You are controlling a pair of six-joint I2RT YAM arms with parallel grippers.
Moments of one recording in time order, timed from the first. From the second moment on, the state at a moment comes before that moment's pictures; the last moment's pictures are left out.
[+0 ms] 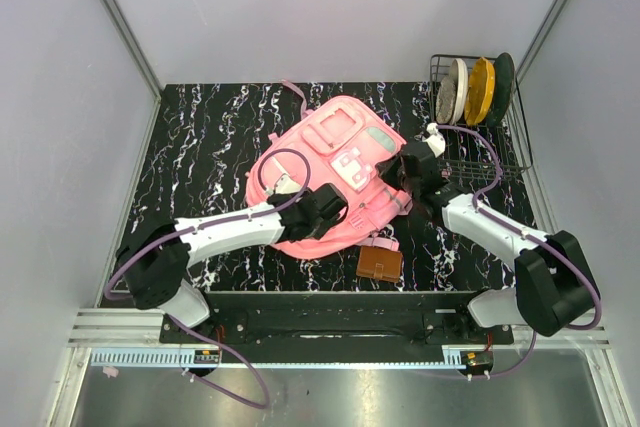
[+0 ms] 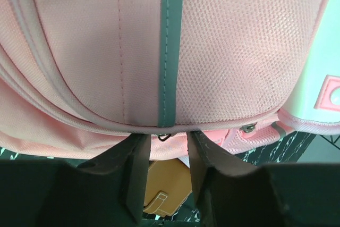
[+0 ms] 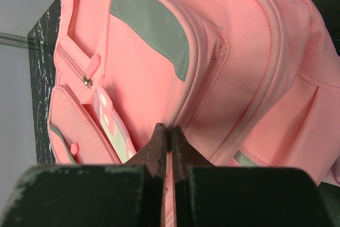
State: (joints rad) left arm -0.99 1.55 1.03 -0.54 -0.45 -1.73; right arm 0.50 1.36 0.80 0.06 0.22 0.93
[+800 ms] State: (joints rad) left arm -0.98 1.60 1.08 -0.60 -0.52 -1.68; right arm 0.50 1.34 0.80 0.06 0.20 0.89
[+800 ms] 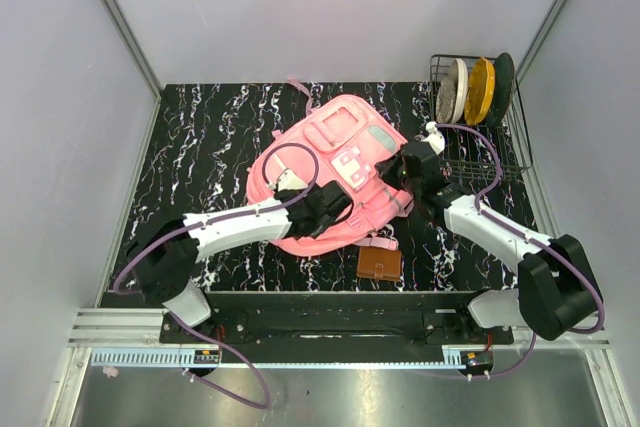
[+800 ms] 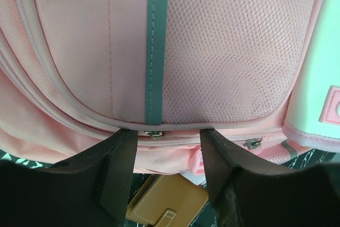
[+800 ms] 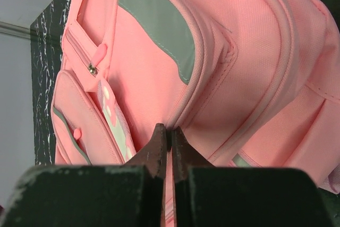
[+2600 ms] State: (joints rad) left arm -0.98 1.66 1.11 -0.61 -0.62 -1.58; right arm 0.50 1.32 0.80 0.03 0.20 0.85
